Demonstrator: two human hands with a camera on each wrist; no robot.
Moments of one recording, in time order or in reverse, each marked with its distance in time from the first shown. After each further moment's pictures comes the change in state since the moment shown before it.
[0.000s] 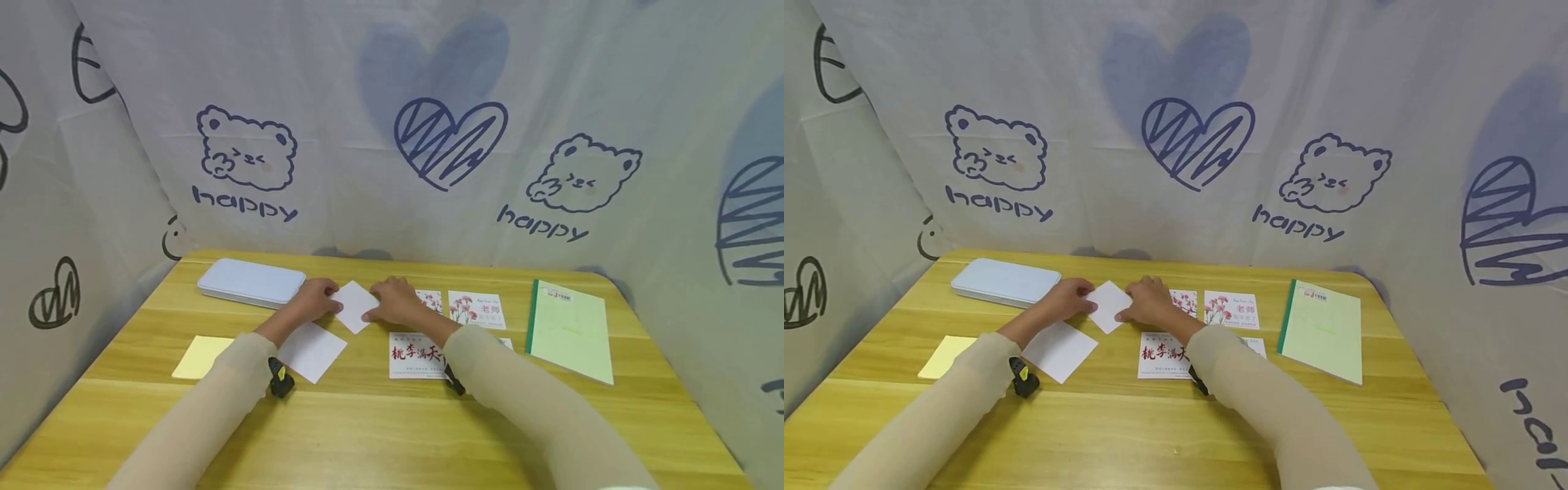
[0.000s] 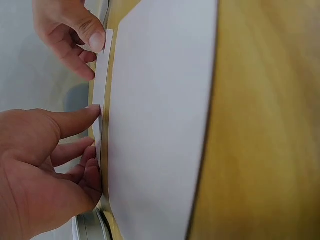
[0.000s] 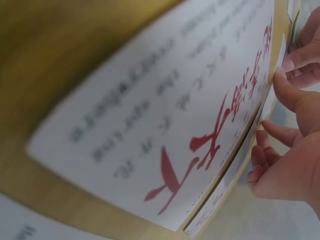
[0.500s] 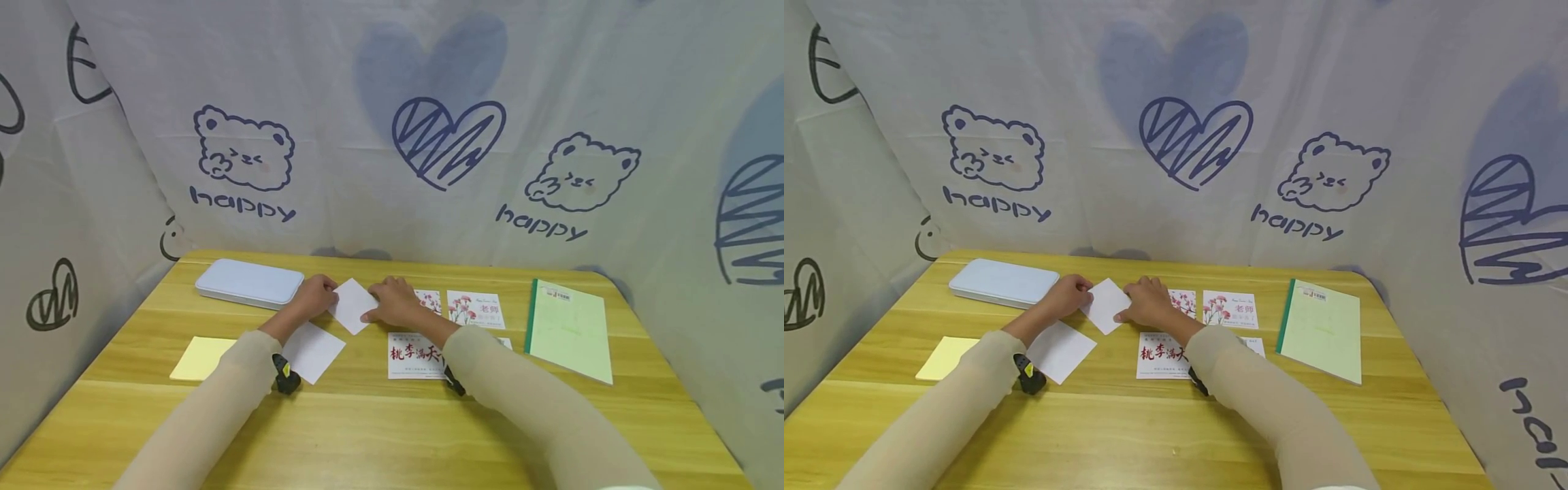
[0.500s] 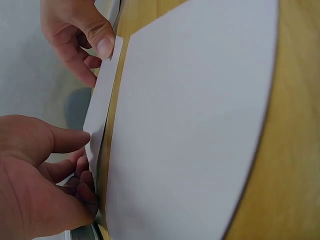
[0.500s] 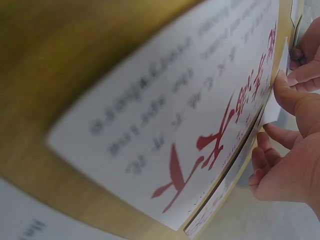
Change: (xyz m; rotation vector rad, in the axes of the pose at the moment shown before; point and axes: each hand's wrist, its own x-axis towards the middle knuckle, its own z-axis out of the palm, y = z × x) left_hand 0.004 0.007 0.002 -0.122 0.069 -0.146; right_hand -0.003 -0.001 0.000 -0.019 0.005 0.009
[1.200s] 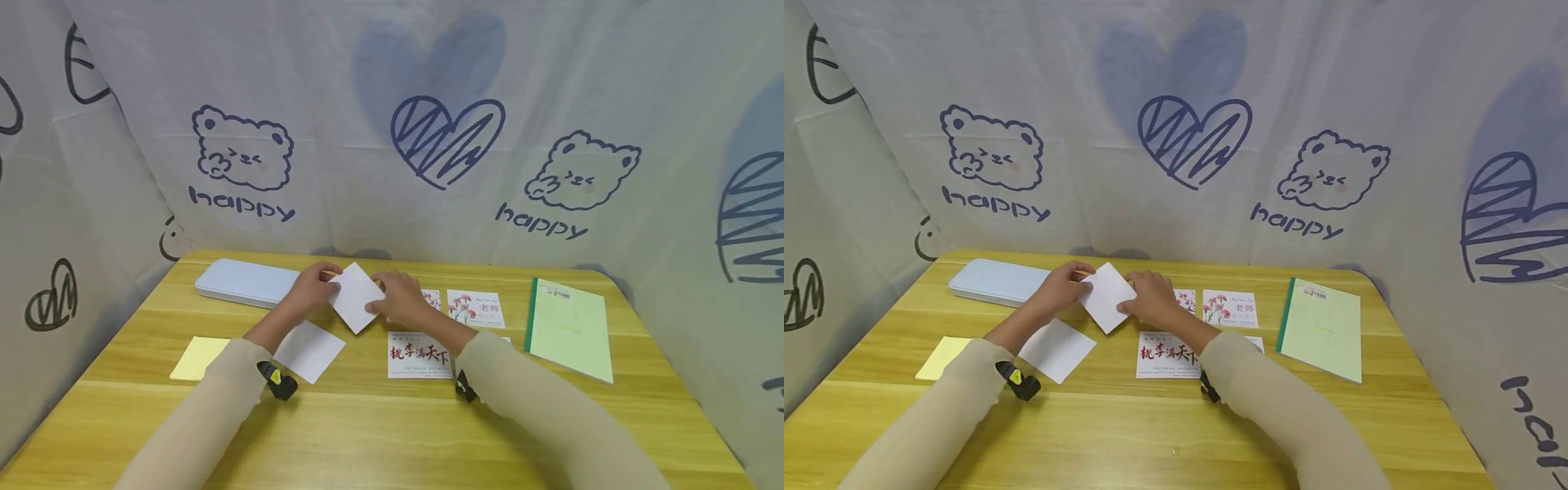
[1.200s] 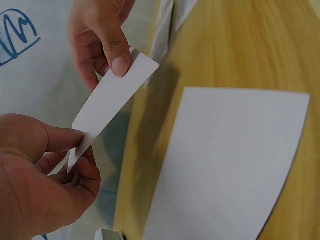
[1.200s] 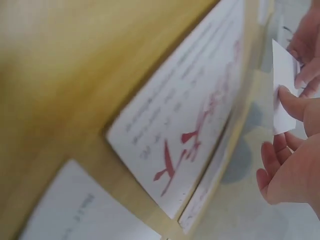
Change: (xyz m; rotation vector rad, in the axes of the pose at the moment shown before) left_hand -0.017 0.016 -0.013 -0.295 0.040 0.064; right_hand -0.014 0.002 -0.016 0.205 0.146 -0.040
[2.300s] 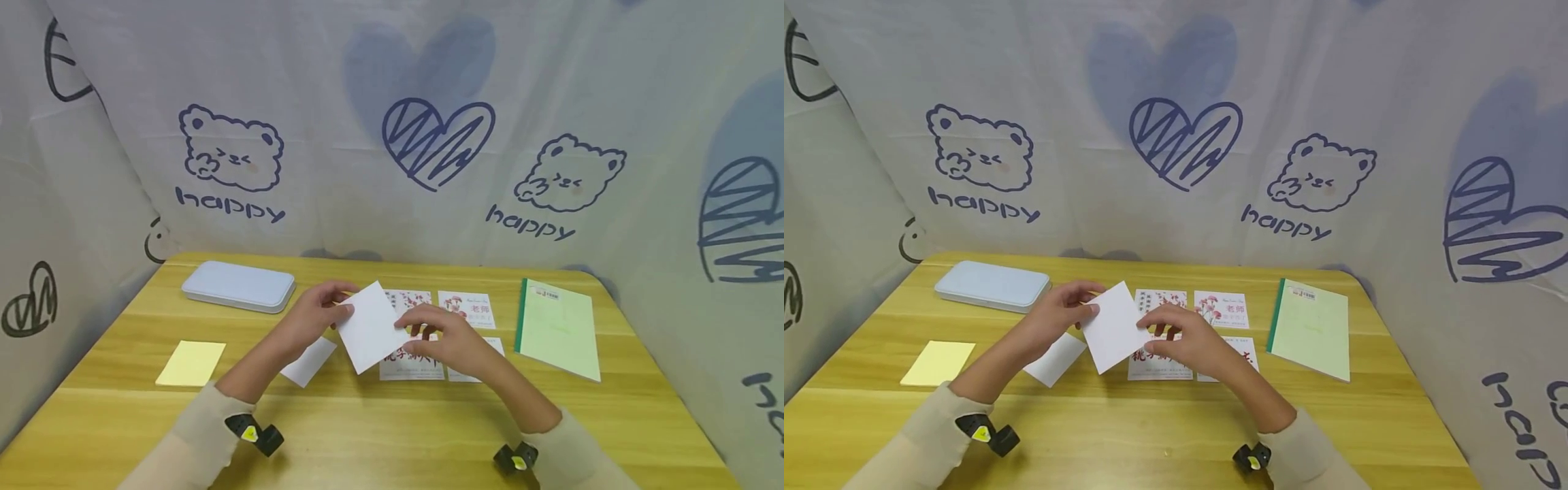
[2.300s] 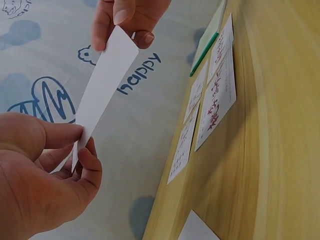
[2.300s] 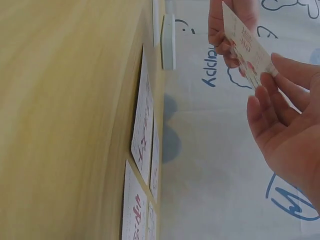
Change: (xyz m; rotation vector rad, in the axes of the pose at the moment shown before) left_hand -0.072 0.042 0.016 -0.246 -0.188 0.078; right_hand -0.137 0.010 -0.067 0.438 -0.034 -0.227
